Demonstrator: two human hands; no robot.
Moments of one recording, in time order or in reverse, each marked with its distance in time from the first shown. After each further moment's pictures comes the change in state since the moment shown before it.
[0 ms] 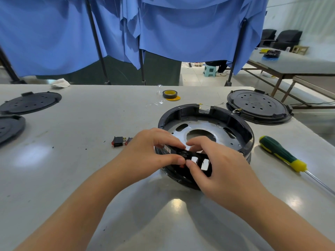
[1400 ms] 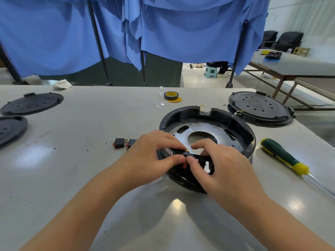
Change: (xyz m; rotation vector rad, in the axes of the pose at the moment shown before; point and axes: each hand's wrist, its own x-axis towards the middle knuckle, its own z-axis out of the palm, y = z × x) left_hand -0.001 0.001 0.002 0.166 0.007 0.063; right_hand 0.001 -0.002 0.005 -0.065 0.092 0.087
